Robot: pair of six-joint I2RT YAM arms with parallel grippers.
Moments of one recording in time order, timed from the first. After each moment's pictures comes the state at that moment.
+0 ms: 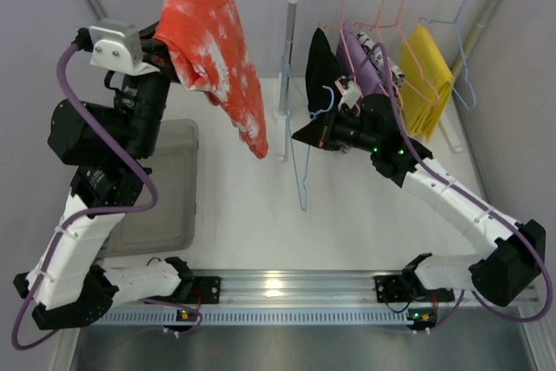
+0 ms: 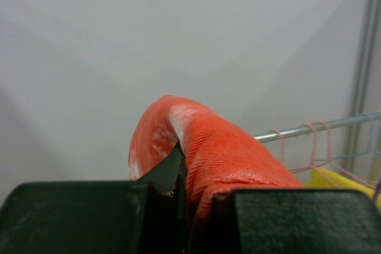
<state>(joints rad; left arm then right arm) -0.78 1.12 1.77 0.01 -0.33 0.27 0.61 1.26 1.14 -0.12 -0.39 0.78</state>
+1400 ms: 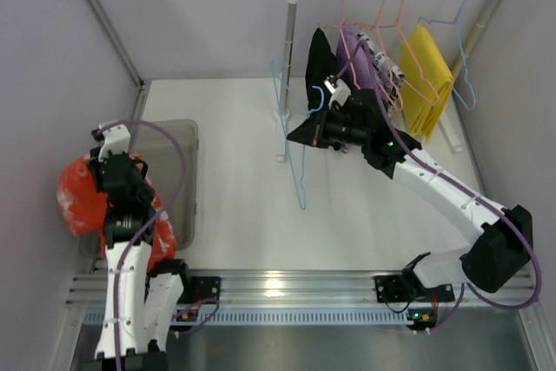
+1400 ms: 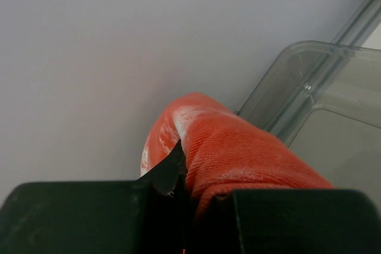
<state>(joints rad) 0.12 0.61 0.74 -0.19 -0.75 0.39 0.60 1.34 1.19 -0.13 -0.44 0.73</state>
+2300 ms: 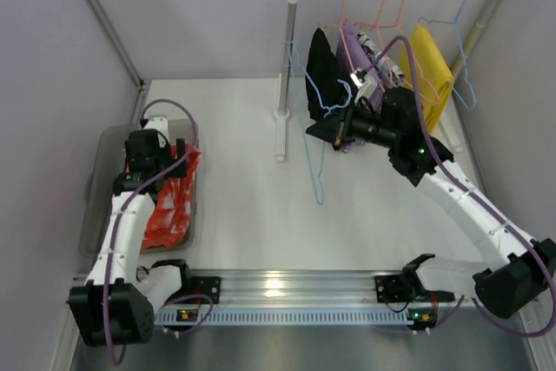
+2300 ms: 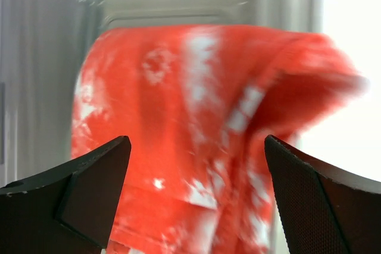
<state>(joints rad) 0.07 1.04 0.84 -0.48 -0.21 0.07 0.52 1.20 1.19 -0.20 -0.50 0.66</state>
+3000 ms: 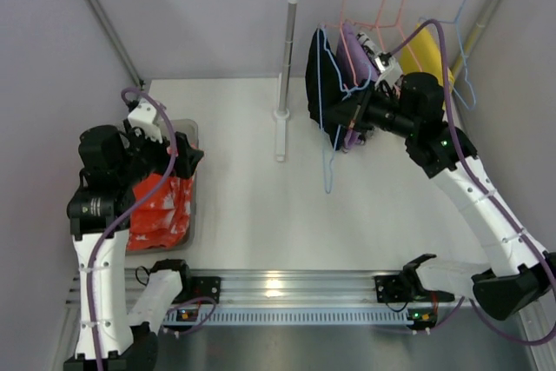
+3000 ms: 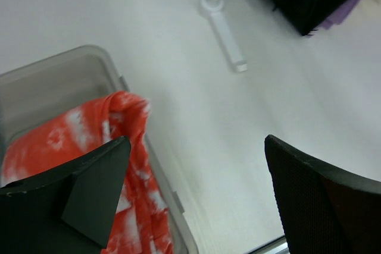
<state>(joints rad) 0.07 0.83 1.29 -0.88 0.41 0.09 0.45 1.15 1.33 -0.42 -0.40 0.68</state>
